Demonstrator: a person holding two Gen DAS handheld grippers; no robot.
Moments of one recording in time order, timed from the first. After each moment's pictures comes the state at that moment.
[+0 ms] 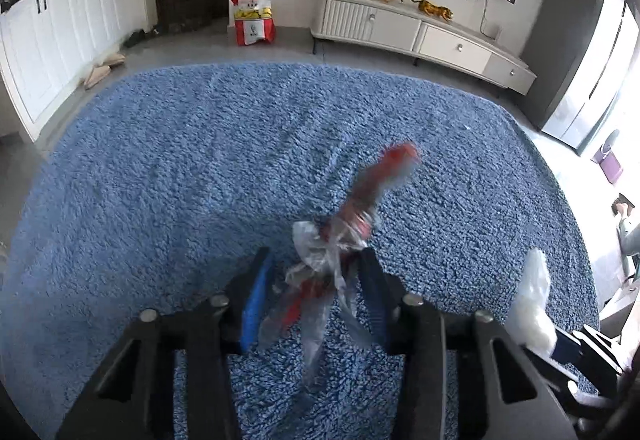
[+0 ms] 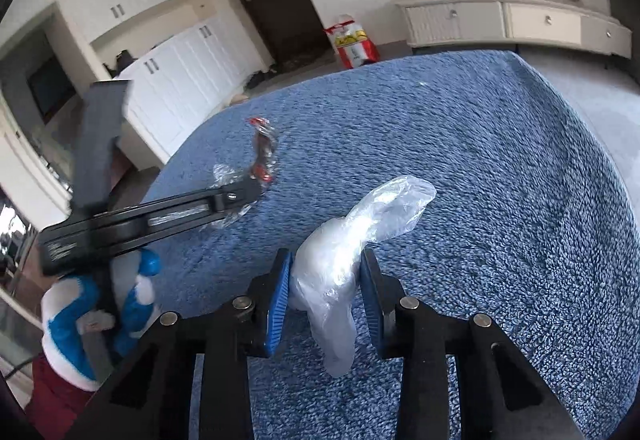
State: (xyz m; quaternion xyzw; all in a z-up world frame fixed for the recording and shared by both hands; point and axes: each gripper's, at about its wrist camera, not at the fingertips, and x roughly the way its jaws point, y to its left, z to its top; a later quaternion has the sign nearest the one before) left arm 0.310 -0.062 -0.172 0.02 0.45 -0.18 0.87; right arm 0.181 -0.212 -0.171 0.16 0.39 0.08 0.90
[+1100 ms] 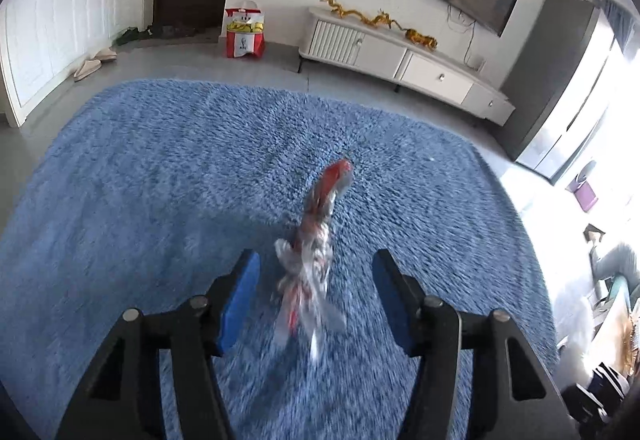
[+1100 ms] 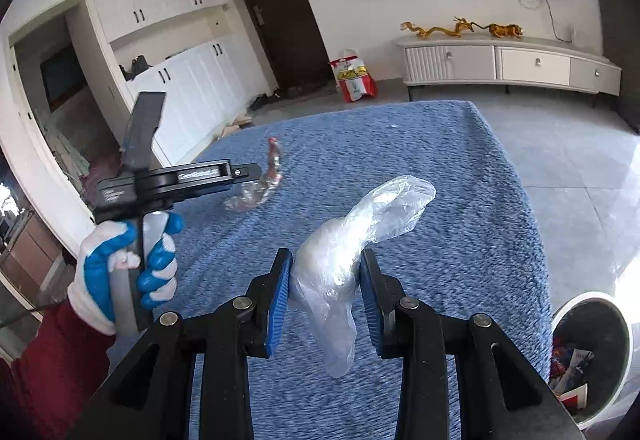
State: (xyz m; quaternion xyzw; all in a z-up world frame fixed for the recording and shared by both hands) left arm 0.300 -0.051 -0.150 -0.04 0.43 -0.21 0.88; right arm 0.086 -0.243 -0.130 0.13 0.34 0.06 0.93
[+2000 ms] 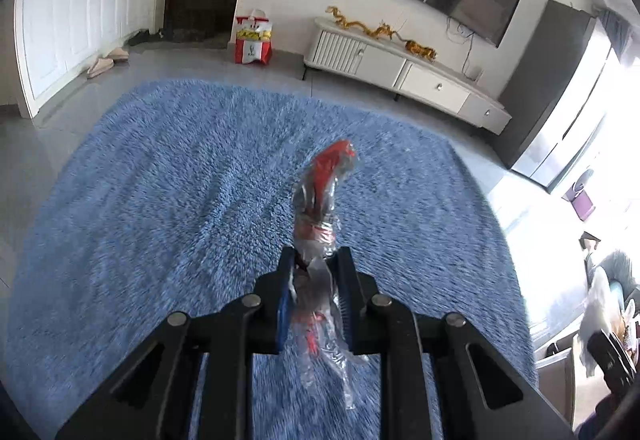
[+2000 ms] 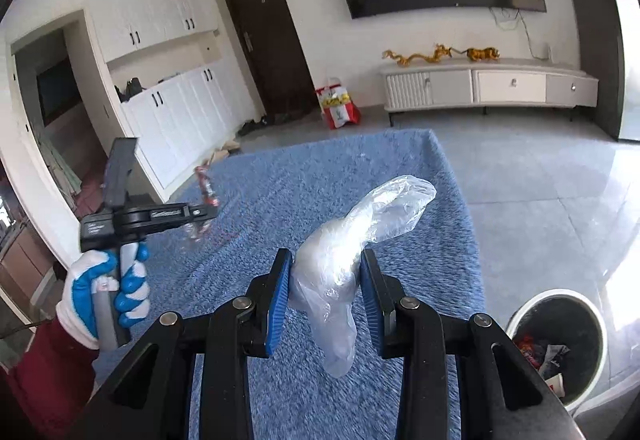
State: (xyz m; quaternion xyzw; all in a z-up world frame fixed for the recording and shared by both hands) left arm 0.210 -0.012 -0.104 -0.06 0.41 -0.20 0.89; right arm 0.009 -0.267 -0.081 0.13 0.29 0.02 0.95
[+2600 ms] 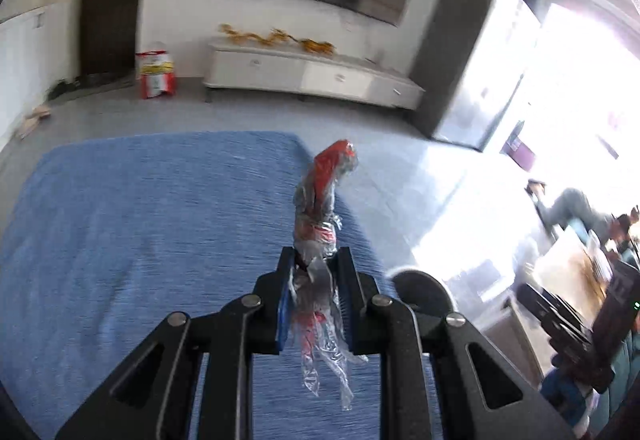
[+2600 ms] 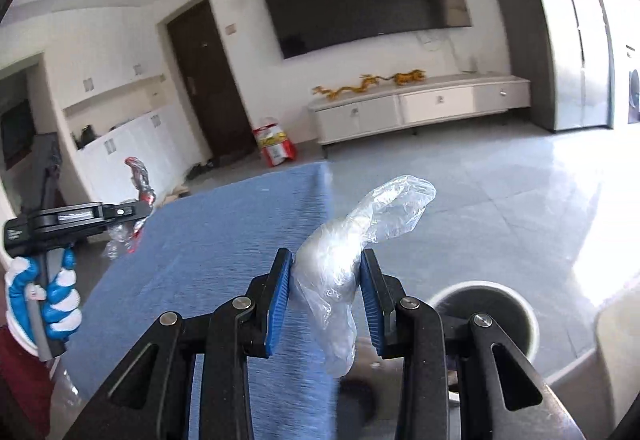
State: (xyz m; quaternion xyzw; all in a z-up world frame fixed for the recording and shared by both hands) left arm 0.112 -0.155 -0.037 0.01 0.38 -0.36 0.85; right arm -0.086 -0.381 -0.082 0.16 0.25 -0.10 0.95
